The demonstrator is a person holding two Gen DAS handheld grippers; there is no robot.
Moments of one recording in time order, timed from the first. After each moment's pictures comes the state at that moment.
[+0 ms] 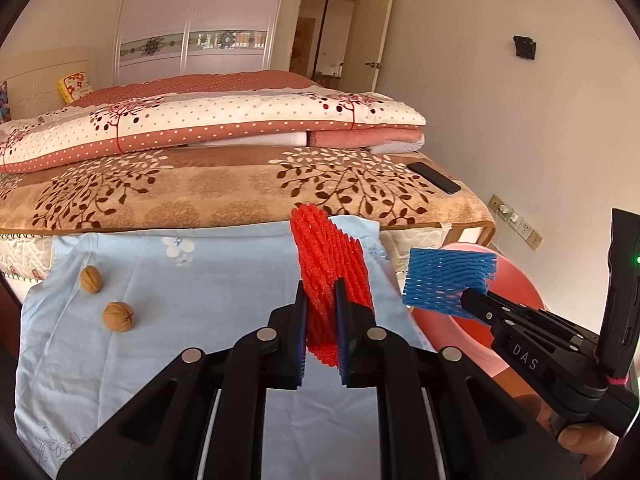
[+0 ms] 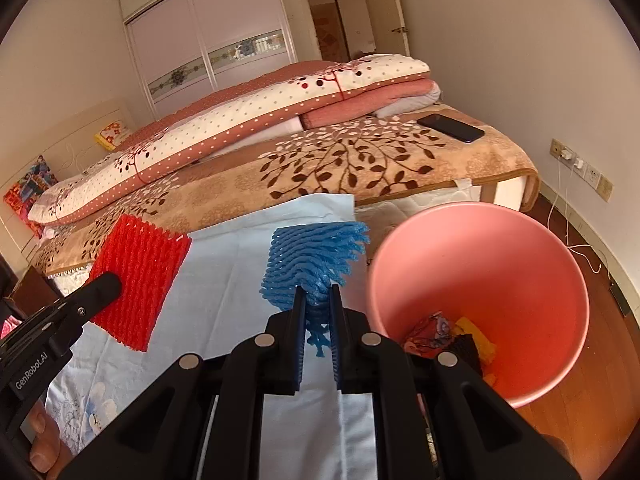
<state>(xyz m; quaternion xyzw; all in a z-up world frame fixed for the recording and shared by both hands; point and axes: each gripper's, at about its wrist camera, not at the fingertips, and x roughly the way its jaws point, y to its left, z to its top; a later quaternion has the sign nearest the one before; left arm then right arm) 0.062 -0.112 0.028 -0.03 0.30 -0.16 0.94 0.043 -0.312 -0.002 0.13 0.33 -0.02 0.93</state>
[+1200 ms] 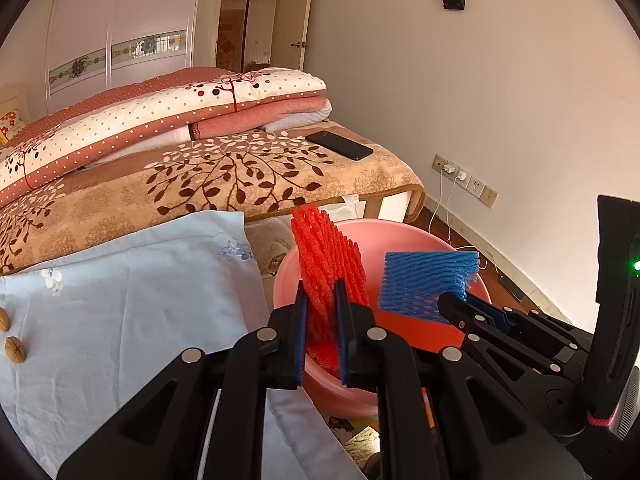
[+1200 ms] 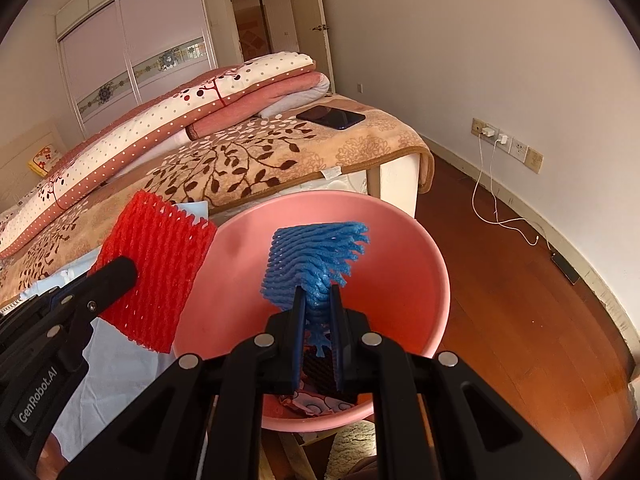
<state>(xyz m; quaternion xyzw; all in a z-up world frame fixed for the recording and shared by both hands) 0.069 -0.271 0.001 0.03 0.31 -0.26 0.91 0.025 -0.423 -0.032 0.13 0.34 -0.14 0.92</state>
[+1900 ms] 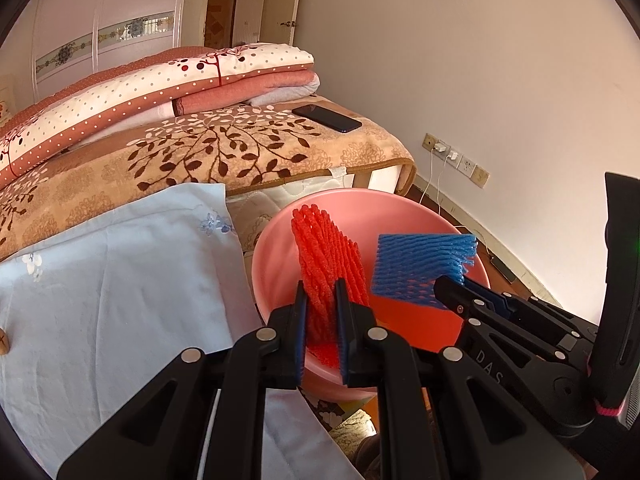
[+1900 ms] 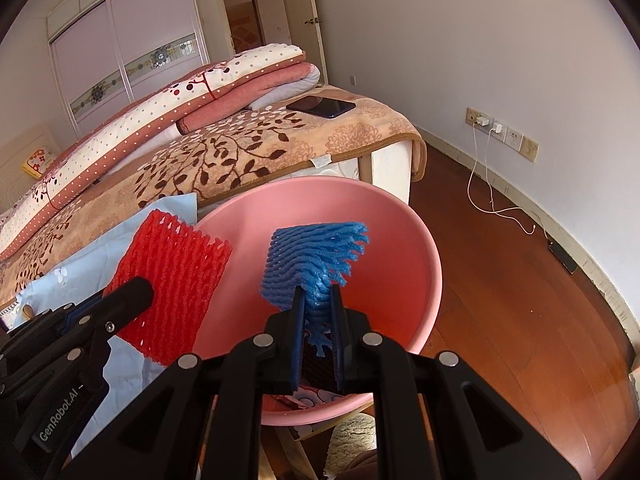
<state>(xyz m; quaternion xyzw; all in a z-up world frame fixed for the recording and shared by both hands) 0.073 -0.280 -0.018 0.04 0.35 -0.28 0.89 0.024 -0.427 -0.041 0.14 0.35 -0.15 0.91</state>
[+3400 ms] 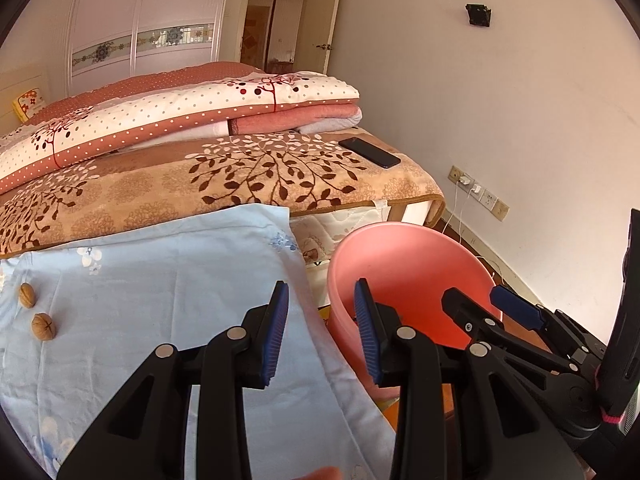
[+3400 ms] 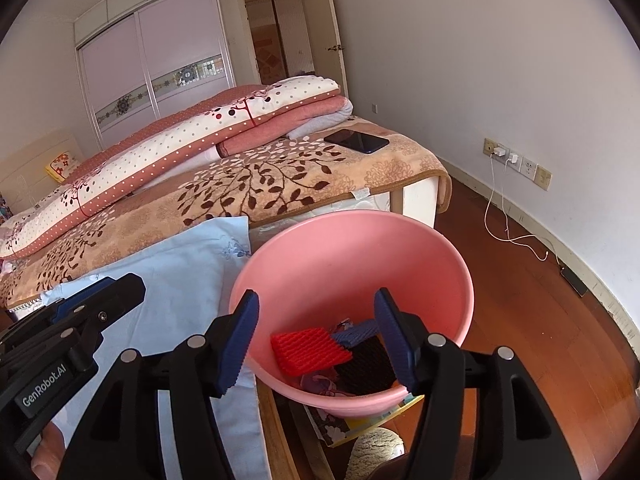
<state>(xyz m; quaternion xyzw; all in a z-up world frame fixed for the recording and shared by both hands) 0.058 -0.209 0.021 0.00 0.32 -0.23 0.92 0.002 -0.374 -0.002 0.13 0.30 -0.11 0.94</state>
